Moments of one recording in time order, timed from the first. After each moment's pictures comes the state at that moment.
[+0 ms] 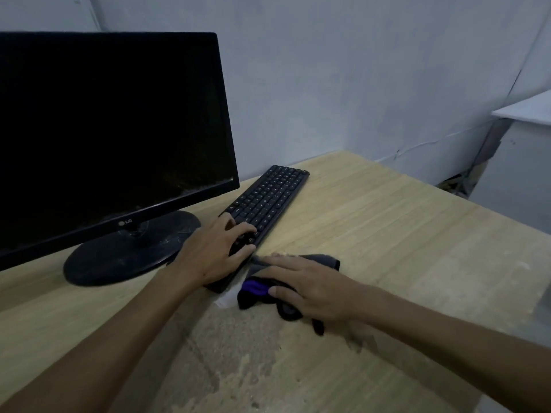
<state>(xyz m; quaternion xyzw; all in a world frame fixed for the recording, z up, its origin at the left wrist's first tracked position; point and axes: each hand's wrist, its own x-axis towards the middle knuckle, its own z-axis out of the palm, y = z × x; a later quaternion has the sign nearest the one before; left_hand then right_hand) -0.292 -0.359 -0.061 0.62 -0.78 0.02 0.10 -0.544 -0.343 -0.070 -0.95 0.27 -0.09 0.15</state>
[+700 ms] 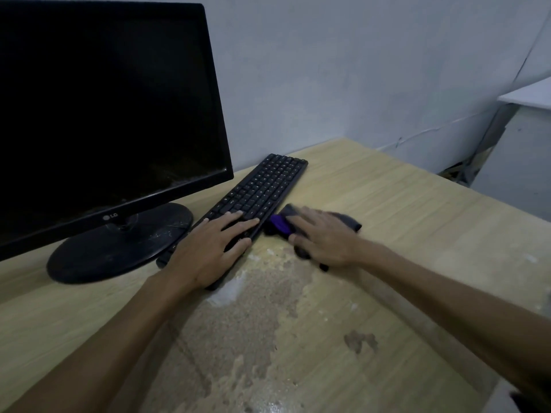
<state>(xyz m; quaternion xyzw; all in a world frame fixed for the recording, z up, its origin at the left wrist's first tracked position) -0.291 -0.360 -0.080 0.61 -0.78 -0.05 0.13 -0.564 -0.426 -0.075 -0.89 0.44 -0.03 0.10</state>
